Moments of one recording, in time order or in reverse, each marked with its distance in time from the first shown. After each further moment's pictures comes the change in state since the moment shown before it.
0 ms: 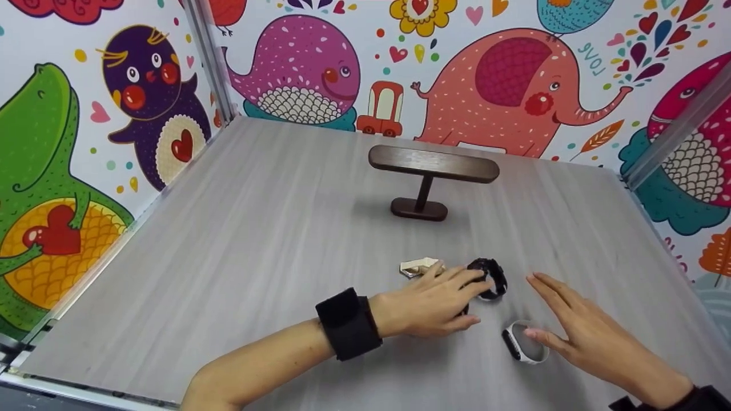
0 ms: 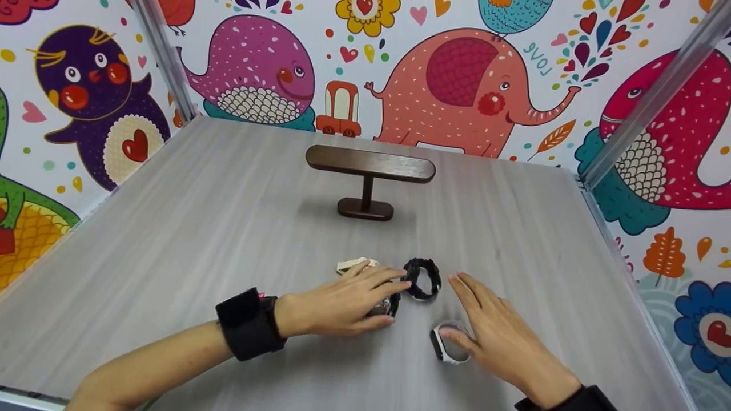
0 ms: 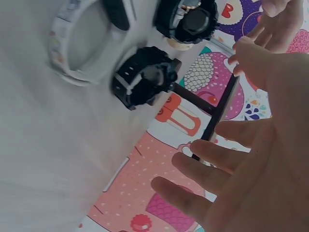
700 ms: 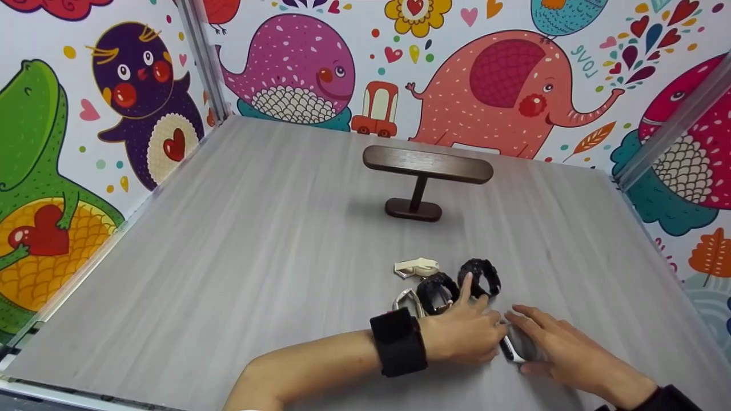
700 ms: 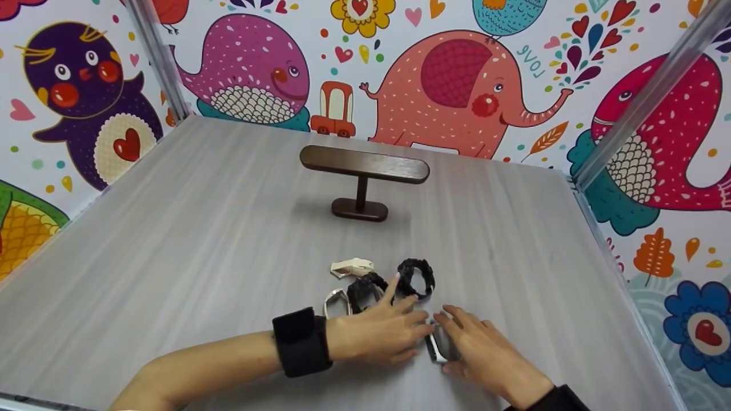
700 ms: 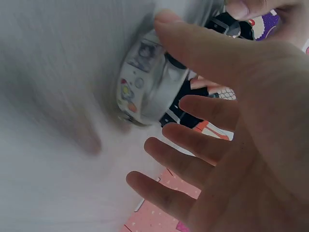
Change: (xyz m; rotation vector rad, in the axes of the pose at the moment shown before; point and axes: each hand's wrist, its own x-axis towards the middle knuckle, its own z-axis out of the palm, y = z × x) left_hand 0.046 0.051 0.039 0.378 -0.199 0.037; right_hand -0.004 0.019 0.040 -0.105 -0.062 -0.245
